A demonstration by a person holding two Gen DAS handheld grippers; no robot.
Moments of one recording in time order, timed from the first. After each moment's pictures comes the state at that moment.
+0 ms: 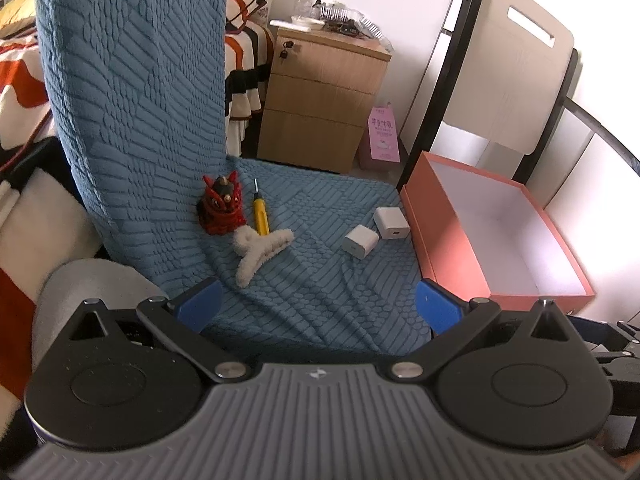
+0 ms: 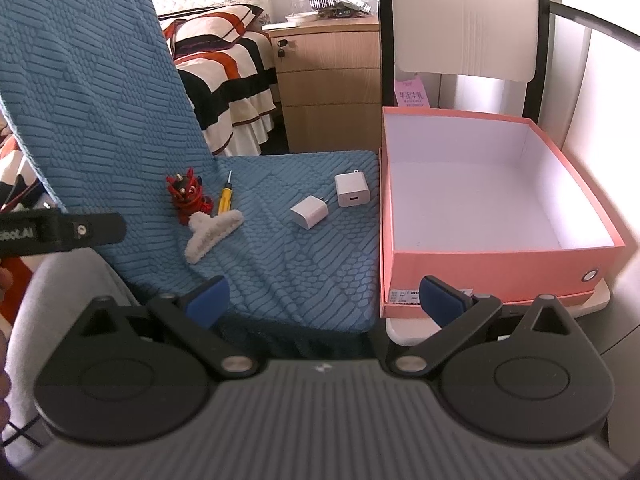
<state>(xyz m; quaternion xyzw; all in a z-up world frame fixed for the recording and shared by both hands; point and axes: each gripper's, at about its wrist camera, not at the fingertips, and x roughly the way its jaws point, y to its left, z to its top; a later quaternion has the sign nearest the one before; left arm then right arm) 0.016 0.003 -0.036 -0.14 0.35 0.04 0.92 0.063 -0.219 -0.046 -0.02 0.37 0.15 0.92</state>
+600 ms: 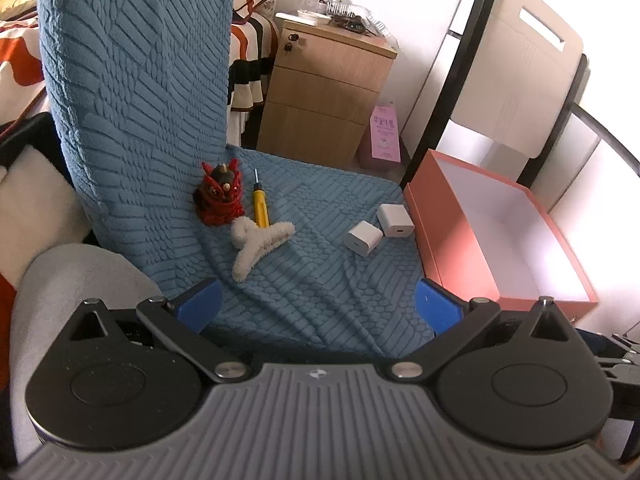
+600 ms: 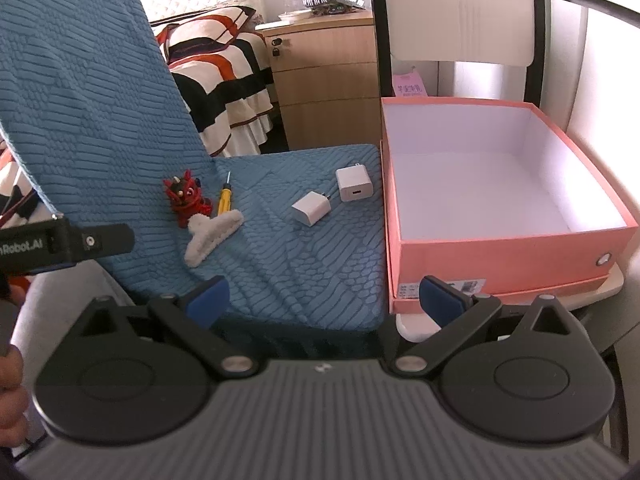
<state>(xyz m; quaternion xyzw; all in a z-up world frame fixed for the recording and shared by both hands) 0.027 0.011 -0.058 -0.15 0.35 0.04 0.92 0.070 -0.216 -0.064 0.01 0.37 0.15 0.92</state>
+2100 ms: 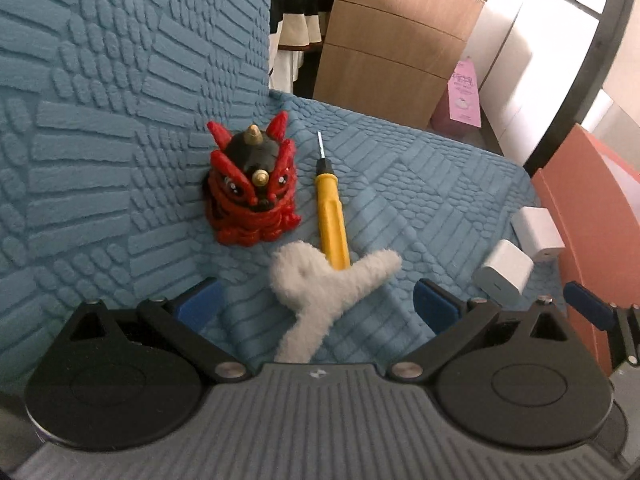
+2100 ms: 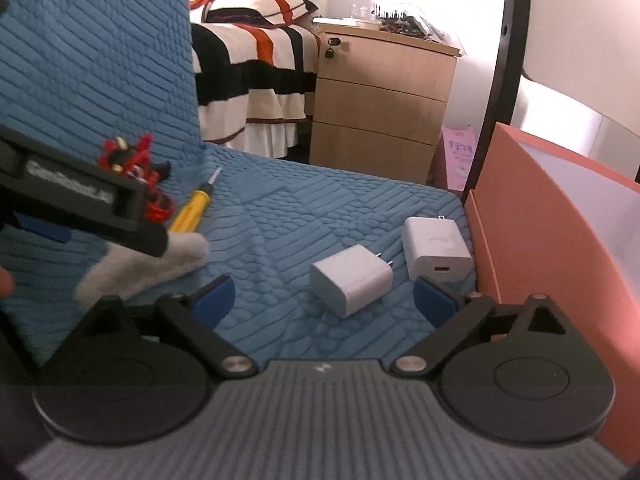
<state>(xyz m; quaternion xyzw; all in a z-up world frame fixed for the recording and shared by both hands) 0.214 0.079 -0.194 -0.15 0.43 0.12 0.88 0.219 -0.105 -0.199 -0.12 0.28 0.19 0.93</state>
